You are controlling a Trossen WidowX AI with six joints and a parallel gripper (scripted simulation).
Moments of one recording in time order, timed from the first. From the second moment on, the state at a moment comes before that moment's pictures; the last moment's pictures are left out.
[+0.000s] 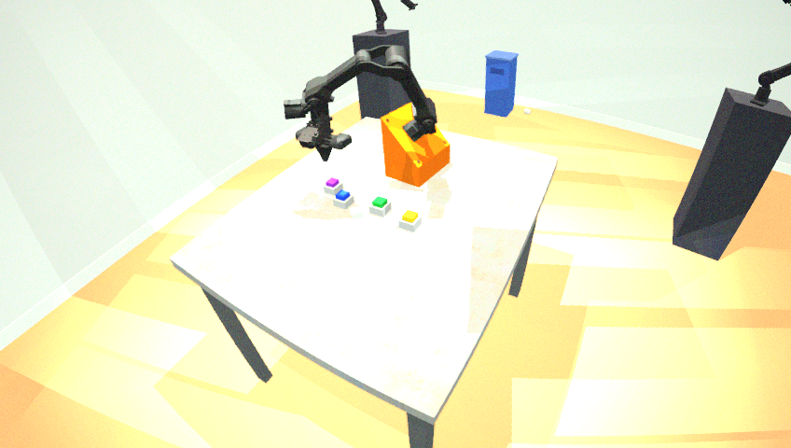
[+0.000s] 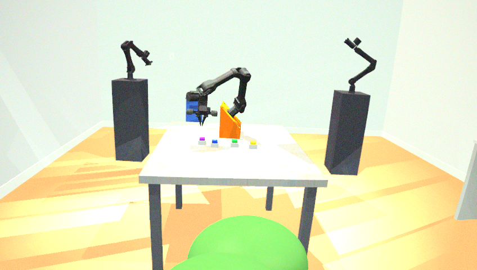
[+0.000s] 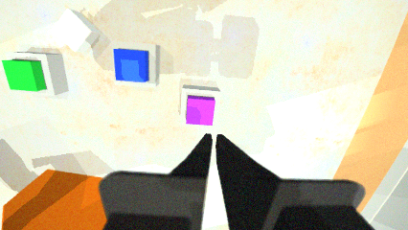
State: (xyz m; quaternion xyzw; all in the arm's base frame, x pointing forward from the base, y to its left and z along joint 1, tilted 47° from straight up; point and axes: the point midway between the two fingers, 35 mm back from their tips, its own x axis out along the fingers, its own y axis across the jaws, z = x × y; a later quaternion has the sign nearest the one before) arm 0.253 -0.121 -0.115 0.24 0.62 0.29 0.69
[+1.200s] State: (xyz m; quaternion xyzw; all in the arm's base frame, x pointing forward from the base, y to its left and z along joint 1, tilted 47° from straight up) arm 0.252 -0.059 -0.169 0.24 0.62 0.30 0.68
